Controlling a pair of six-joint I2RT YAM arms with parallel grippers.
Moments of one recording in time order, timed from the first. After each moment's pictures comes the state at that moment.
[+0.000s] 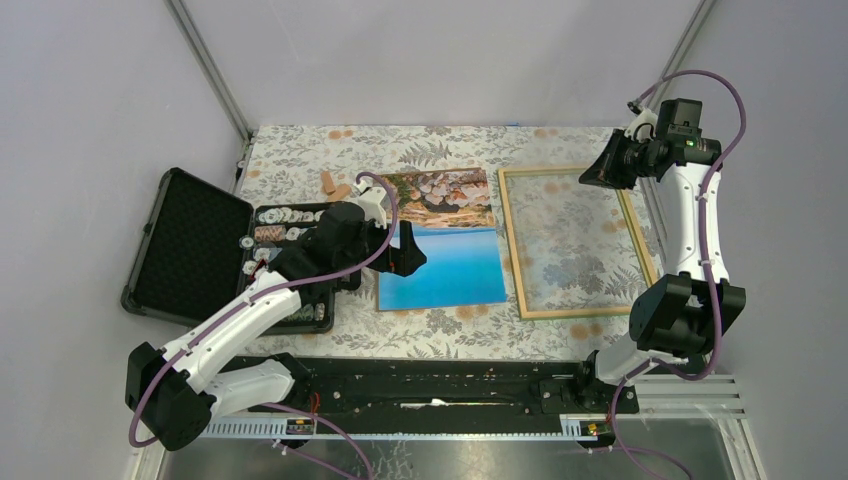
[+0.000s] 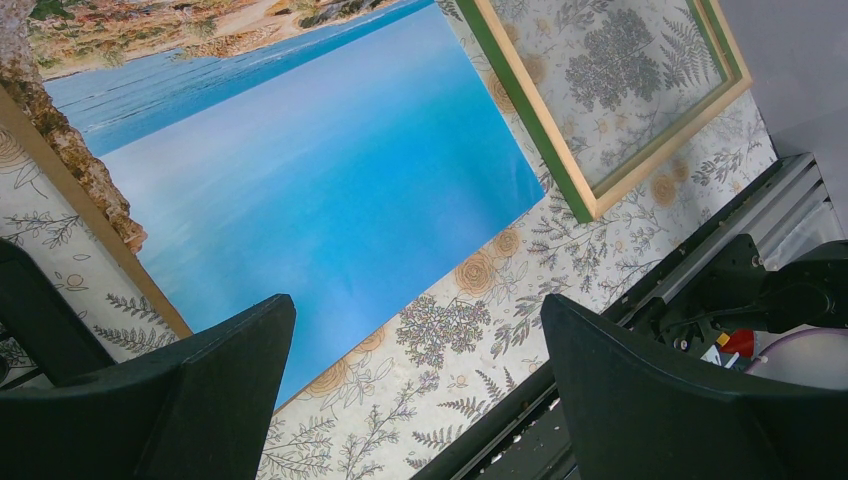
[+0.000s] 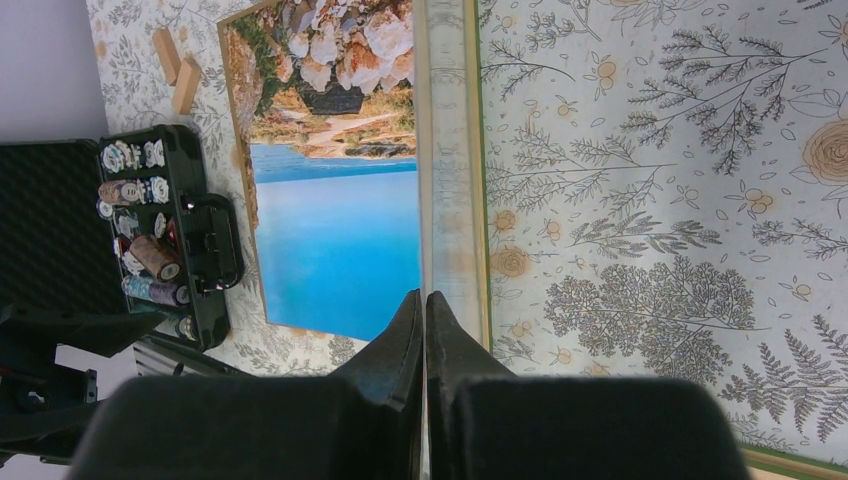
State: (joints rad) left arm -0.65 1.07 0.87 -0.34 0.17 -0.42; right arm -0.22 1.58 1.66 -1.01 -0.56 0.18
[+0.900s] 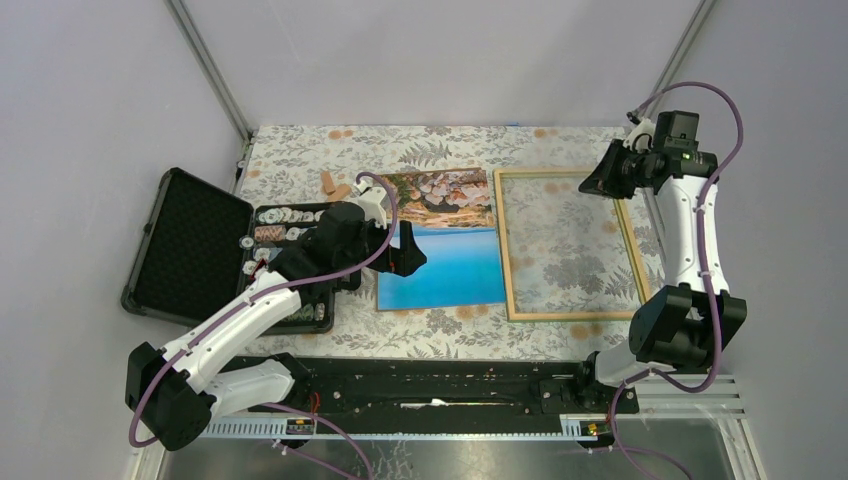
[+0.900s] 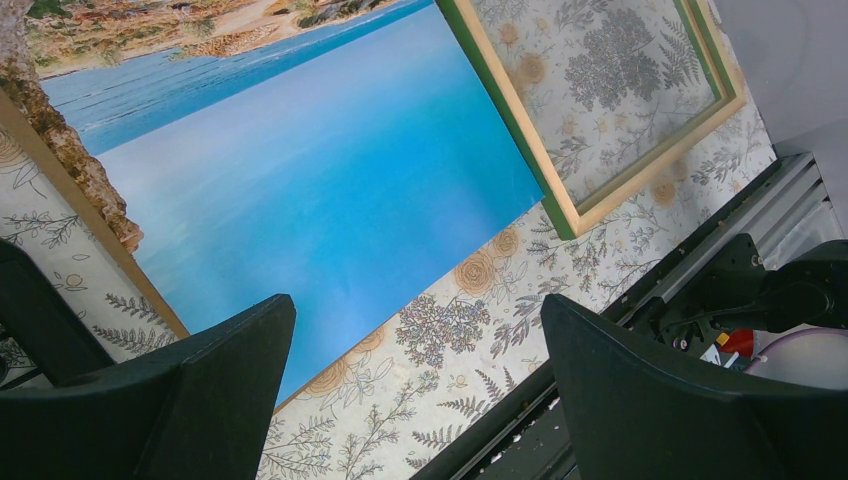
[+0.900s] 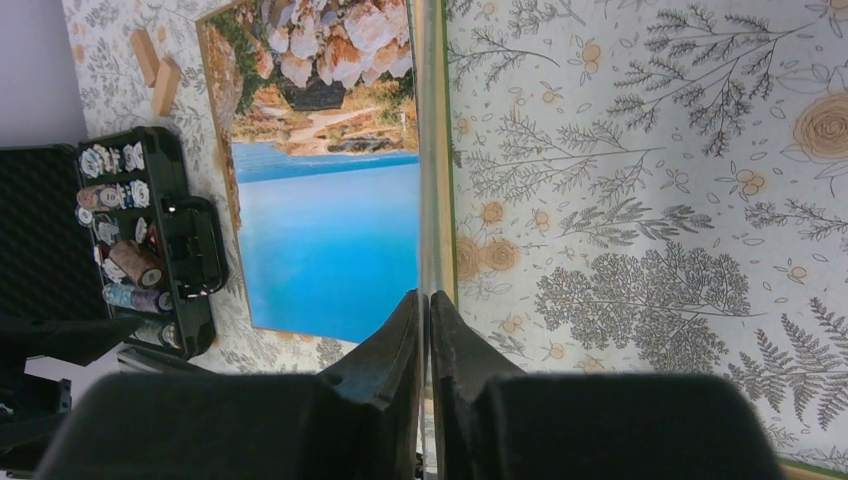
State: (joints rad) left arm -0.65 1.07 0.87 -0.34 0.17 -0.42; right arm -0.21 1.52 1.55 -0.95 -0.53 0.19
